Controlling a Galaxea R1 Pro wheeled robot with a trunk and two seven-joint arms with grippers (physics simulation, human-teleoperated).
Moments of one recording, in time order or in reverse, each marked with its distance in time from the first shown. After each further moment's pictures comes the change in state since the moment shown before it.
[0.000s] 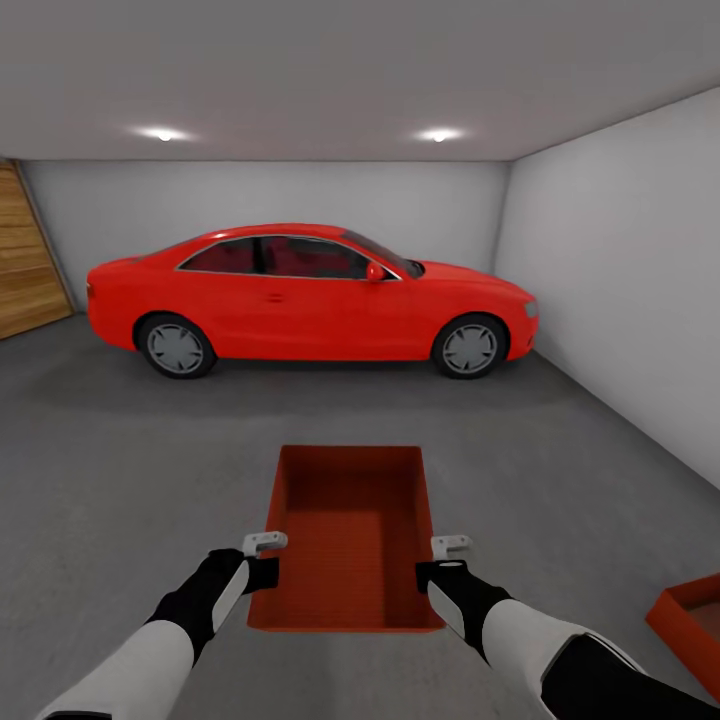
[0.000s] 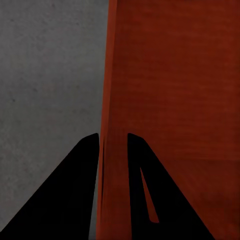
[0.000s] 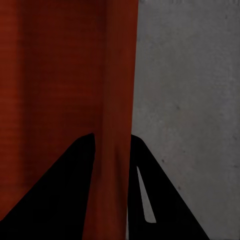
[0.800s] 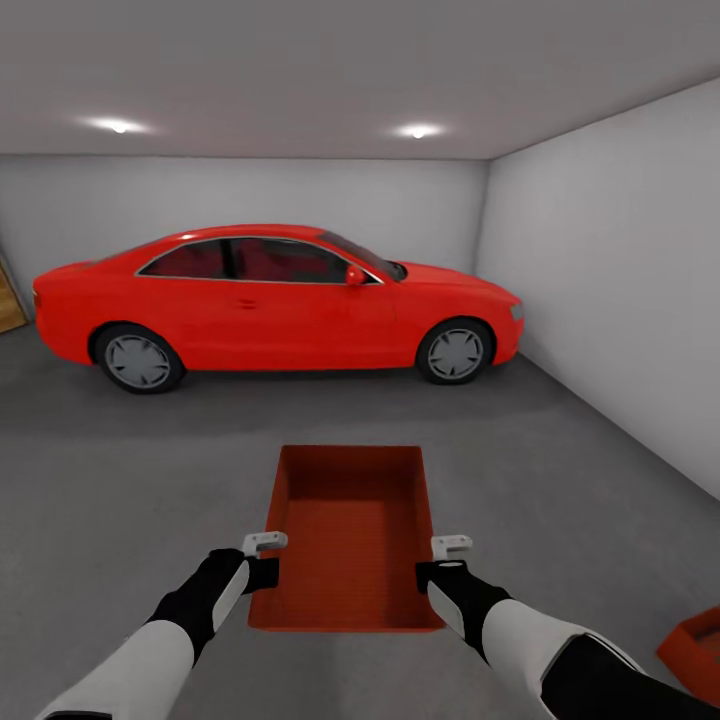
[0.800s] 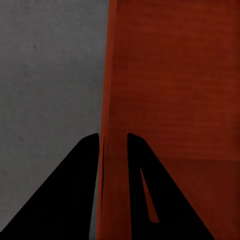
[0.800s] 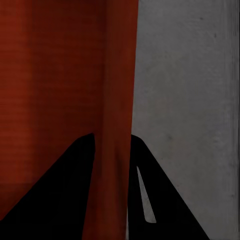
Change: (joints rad) left arm 0.000 0.000 0.000 0.000 -0.002 0.000 0.001; right arm 0.000 0.001 -0.004 0.000 0.004 0.000 -0.001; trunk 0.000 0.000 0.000
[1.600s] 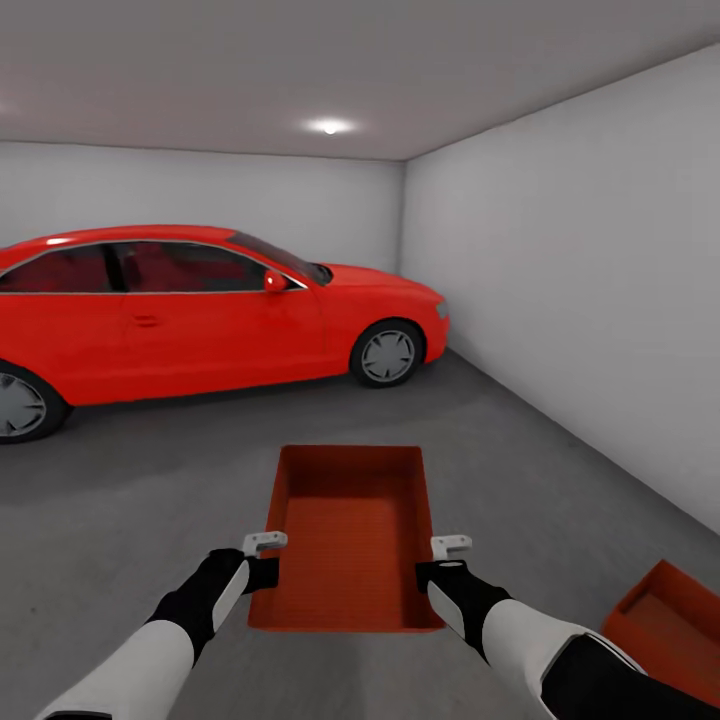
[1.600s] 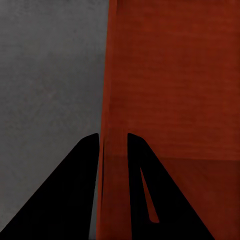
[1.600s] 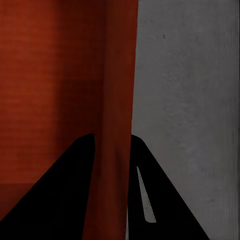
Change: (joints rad) left arm 0.000 0.000 0.000 0.000 0.000 0.000 0.000; right arm 0.000 -0.001 0.003 0.000 -0.003 0.000 0.000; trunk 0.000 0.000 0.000
